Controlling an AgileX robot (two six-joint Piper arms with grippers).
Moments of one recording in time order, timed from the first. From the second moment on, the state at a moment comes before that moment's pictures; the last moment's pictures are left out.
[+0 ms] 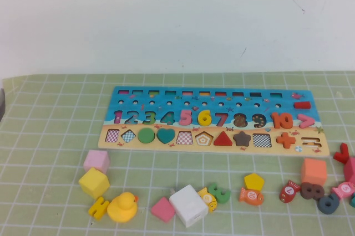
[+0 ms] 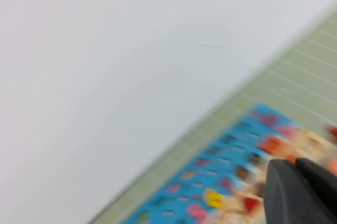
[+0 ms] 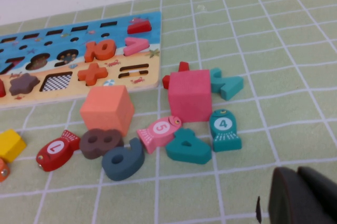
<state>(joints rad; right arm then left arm) -0.06 -0.01 0.02 0.15 0.42 -0.01 -0.62 1.30 -2.01 -0.05 1.17 0.25</state>
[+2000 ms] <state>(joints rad) -0.06 -0.01 0.02 0.15 0.42 -0.01 -0.01 0.11 -0.33 -0.13 0.53 0.31</state>
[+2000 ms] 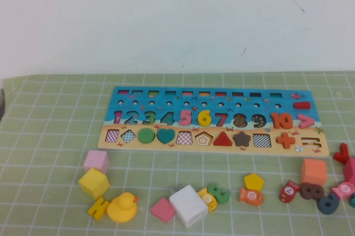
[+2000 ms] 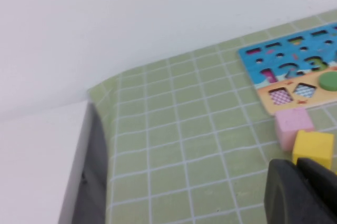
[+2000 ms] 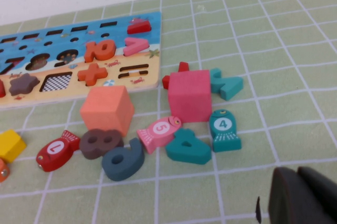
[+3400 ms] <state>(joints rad) -0.06 -0.01 0.02 0.15 0.42 -0.01 -0.08 -0.01 0.02 -0.04 0.36 0.02</state>
